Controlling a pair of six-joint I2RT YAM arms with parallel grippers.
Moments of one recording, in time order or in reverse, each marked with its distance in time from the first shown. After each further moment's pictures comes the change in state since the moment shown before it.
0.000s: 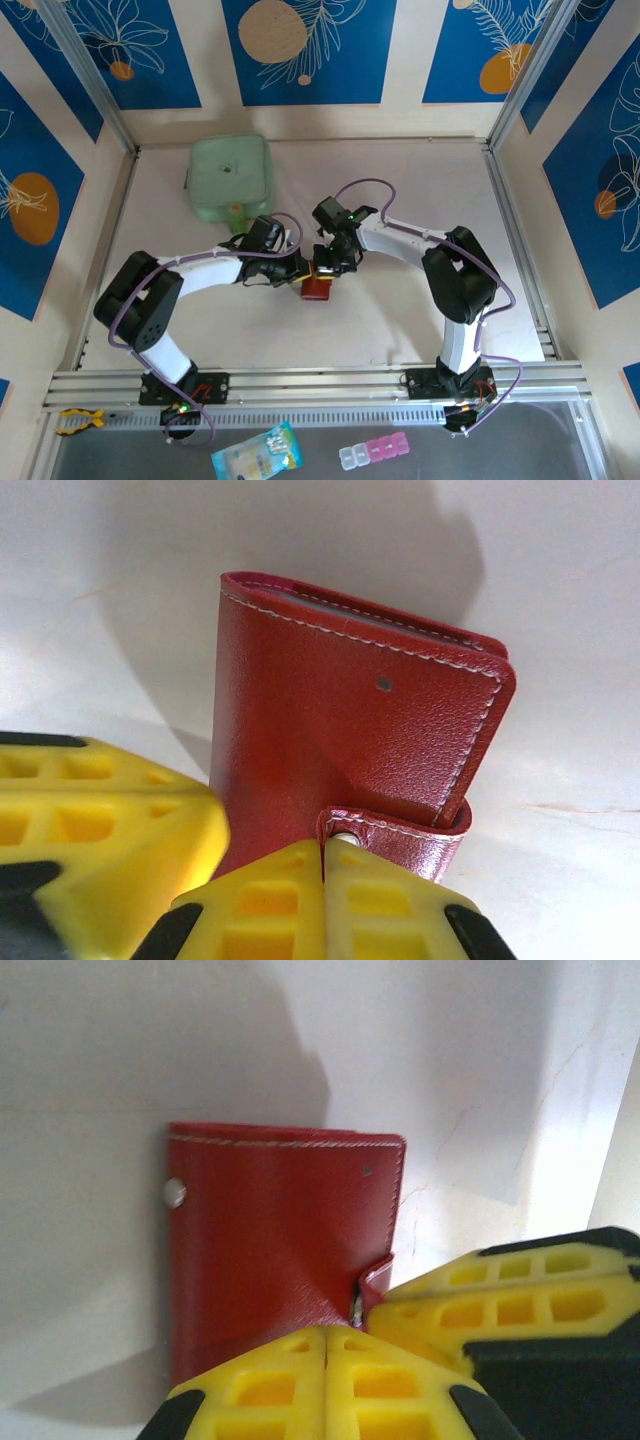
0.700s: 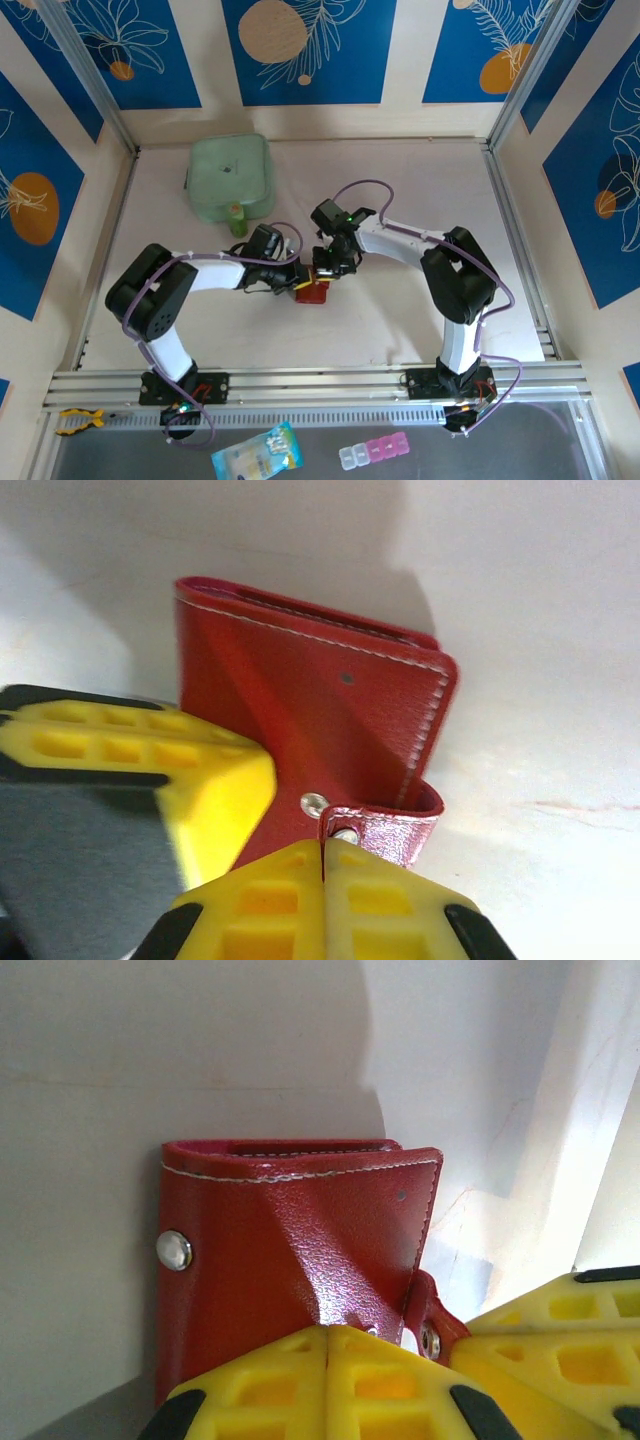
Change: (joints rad) left arm 0.009 0.084 -0.086 0.171 0.049 -0.033; right arm 0.002 -0.008 -0.021 -0.003 0.031 0.002
